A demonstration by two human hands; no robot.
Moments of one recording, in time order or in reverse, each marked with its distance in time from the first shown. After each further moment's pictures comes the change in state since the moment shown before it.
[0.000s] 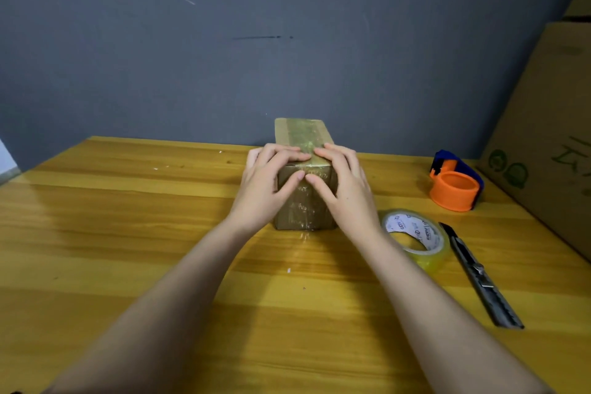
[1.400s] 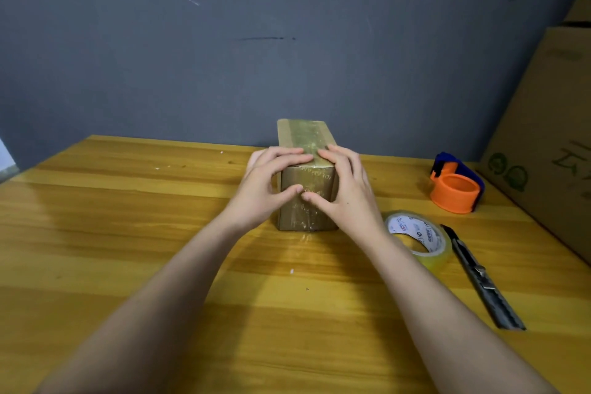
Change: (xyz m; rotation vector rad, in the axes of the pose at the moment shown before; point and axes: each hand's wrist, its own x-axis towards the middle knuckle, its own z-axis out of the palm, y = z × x) left_hand 0.001 -0.007 -0.013 -0.115 -0.131 0.016; right_hand 0.000 0.004 0.000 -0.079 -0.058 -0.045
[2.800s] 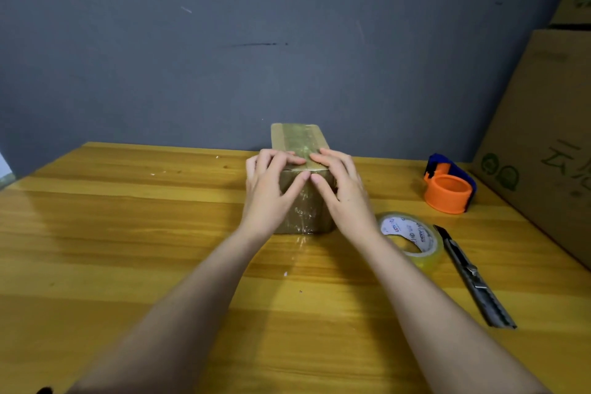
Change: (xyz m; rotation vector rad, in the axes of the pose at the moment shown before) left_hand 0.003 0.015 0.032 0.046 0.277 -0.118; right_hand 0.001 0.002 -0.002 0.186 0.022 0.044
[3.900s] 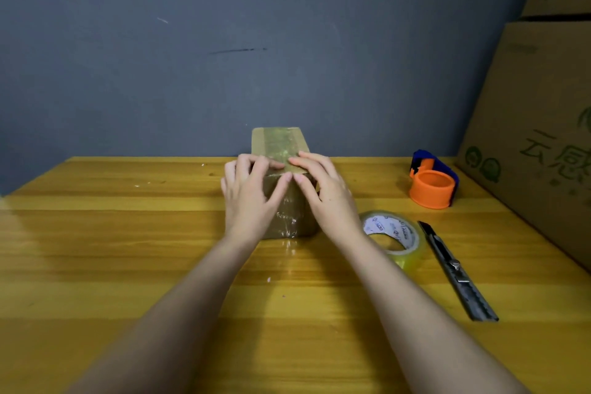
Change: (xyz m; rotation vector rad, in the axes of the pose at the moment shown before) left_hand -0.001 0.007 0.008 0.231 0.068 -0.015; right_hand 0.000 -0.003 -0.007 -0.003 -0.008 0.046
